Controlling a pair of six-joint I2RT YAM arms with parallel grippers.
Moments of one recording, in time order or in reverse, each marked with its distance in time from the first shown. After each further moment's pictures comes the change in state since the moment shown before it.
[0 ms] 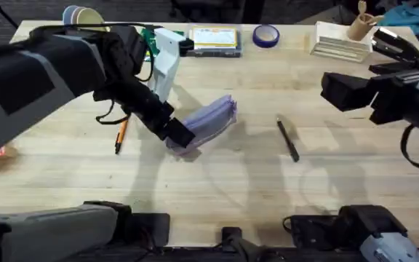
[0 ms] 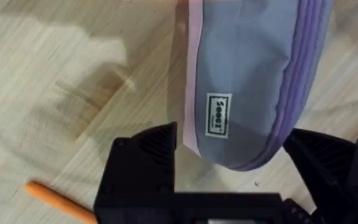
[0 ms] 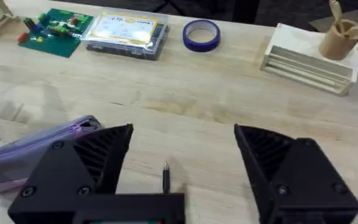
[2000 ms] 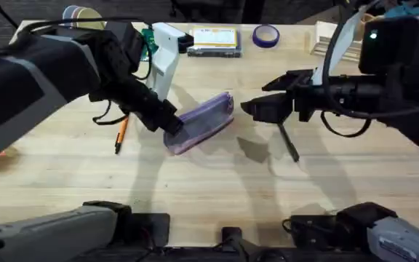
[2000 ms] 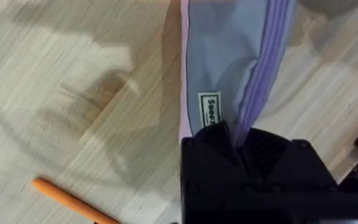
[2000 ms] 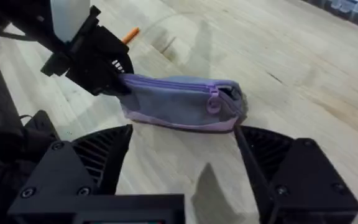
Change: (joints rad) left arm -0.003 -0.049 0.001 -0.004 0.007 -0.004; right arm 0.272 0.458 0.000 0.186 -0.454 0.011
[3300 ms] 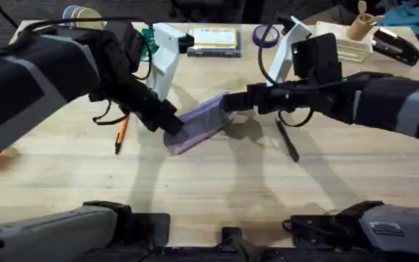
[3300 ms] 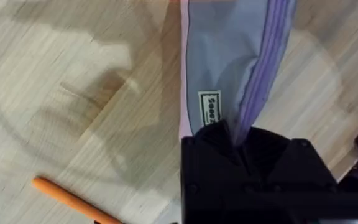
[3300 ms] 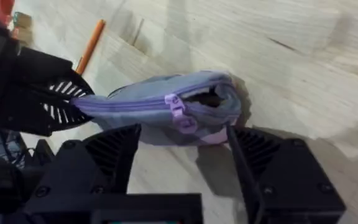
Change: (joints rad) left arm 0.000 0.000 0.000 0.000 0.000 0.000; right arm 0.092 0.417 0.001 0.277 0.055 0.268
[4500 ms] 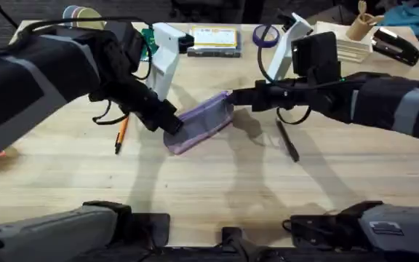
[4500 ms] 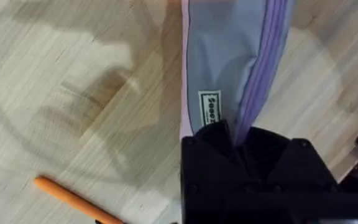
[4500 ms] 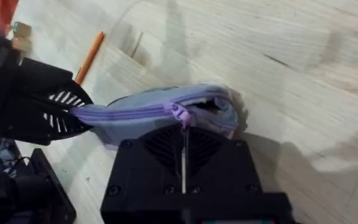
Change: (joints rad) left arm 0.000 0.000 0.000 0.002 -0.003 0.000; right arm 0.001 0.014 0.001 0.063 0.018 0.007
